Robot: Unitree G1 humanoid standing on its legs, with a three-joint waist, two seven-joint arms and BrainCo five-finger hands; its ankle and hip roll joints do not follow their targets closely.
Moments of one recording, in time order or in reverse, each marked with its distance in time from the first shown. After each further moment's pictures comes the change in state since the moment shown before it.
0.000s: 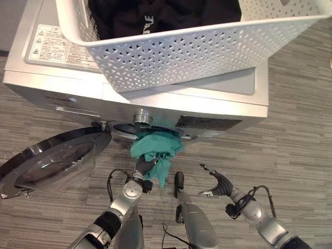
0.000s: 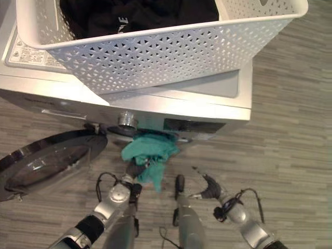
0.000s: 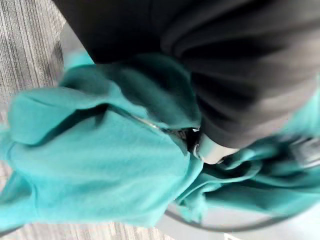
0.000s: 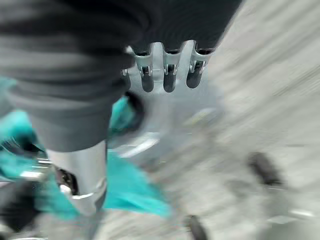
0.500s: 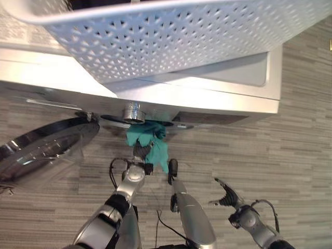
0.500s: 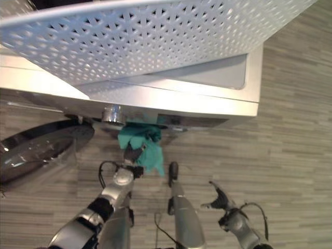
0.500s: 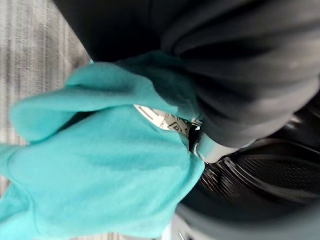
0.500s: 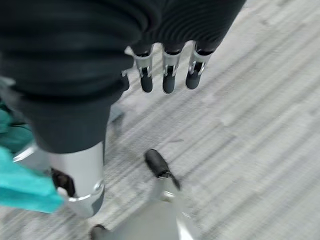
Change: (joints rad) left arm -0.296 -0.101 0.147 0.362 -0.127 -0.043 0.098; right arm -0.102 0.155 -0.008 0.248 -0.075 0.052 -0.123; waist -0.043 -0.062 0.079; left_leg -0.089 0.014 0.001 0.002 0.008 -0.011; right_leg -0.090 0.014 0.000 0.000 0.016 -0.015
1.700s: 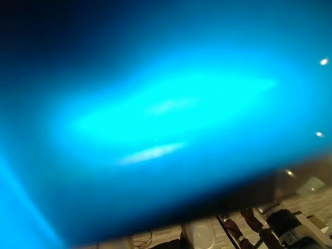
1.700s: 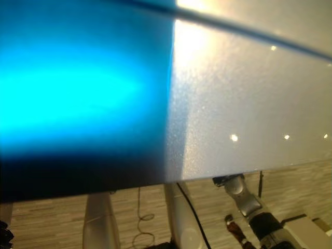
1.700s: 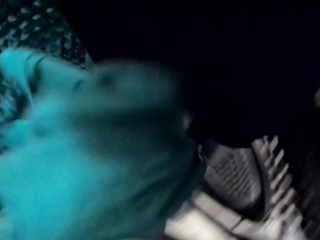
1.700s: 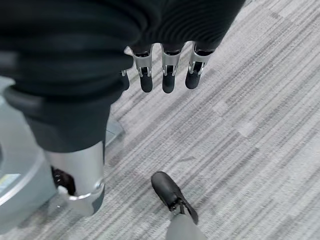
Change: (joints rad) left arm -1.028 0.540 -0.314 -0.067 -0.103 -0.102 0.190; right arm -0.146 -0.076 -0.107 -0.196 0.136 -0.115 -0.081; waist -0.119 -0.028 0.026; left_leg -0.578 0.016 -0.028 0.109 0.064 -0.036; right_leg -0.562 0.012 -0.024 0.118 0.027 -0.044
